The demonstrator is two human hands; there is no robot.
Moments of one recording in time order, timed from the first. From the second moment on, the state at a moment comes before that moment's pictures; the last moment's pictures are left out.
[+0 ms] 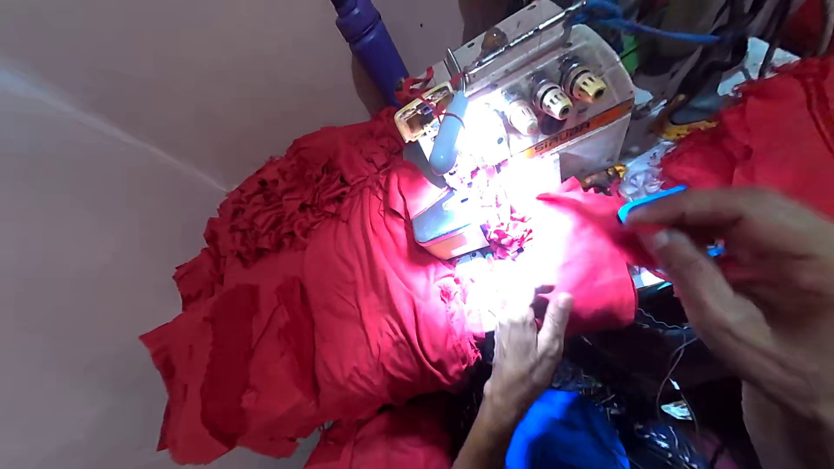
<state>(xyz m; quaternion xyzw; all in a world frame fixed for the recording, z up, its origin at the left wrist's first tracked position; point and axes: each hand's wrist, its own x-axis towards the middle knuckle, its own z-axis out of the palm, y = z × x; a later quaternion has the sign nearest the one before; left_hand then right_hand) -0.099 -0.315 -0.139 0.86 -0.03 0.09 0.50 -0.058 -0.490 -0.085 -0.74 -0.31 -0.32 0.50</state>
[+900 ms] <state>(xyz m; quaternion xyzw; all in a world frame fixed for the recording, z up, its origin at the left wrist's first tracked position) -0.088 -0.301 -0.104 0.71 -0.07 0.10 0.70 -0.059 -0.449 -0.122 -0.70 -0.22 -0.19 0.66</state>
